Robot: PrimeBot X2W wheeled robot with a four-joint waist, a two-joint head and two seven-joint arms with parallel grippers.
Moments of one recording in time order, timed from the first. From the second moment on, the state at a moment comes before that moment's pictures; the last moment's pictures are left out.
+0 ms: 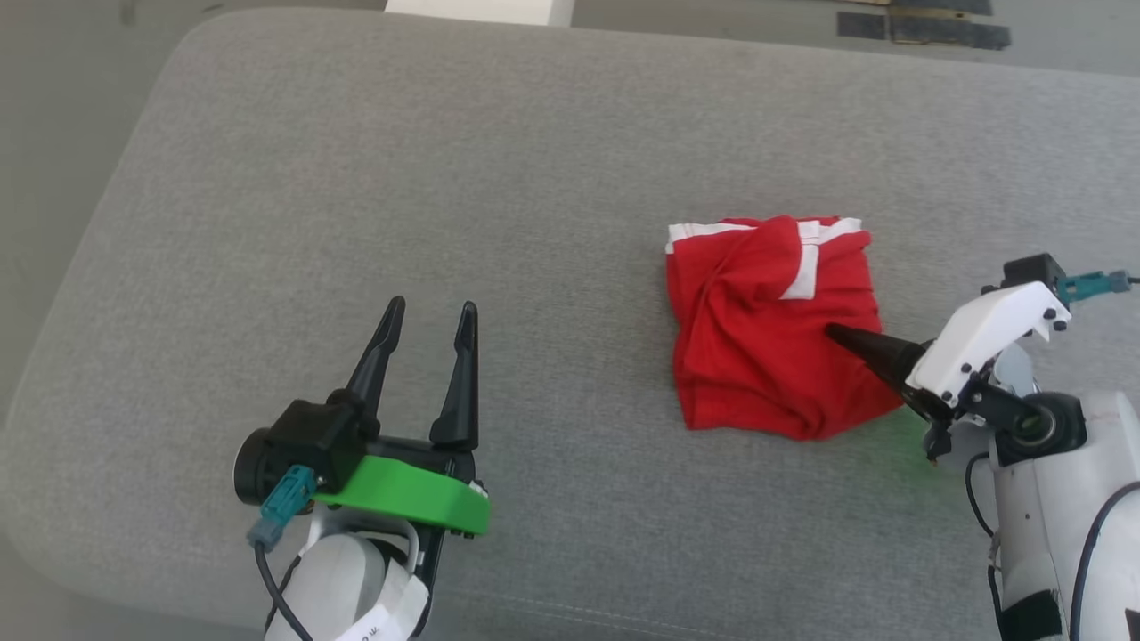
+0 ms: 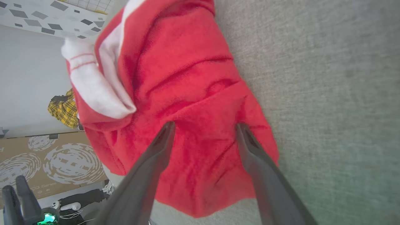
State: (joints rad) left arm -0.17 0.05 -0.20 0.05 -0.25 -0.06 -0.26; right arm -0.58 -0.06 -0.30 0.65 0.68 0.13 0.78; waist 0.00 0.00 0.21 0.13
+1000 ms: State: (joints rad) left arm -0.21 0.05 -0.19 0.00 -0.20 -0.08 -0.26; right arm -0.73 -0.20 0.02 0.42 0.52 0.13 0.86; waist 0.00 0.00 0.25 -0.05
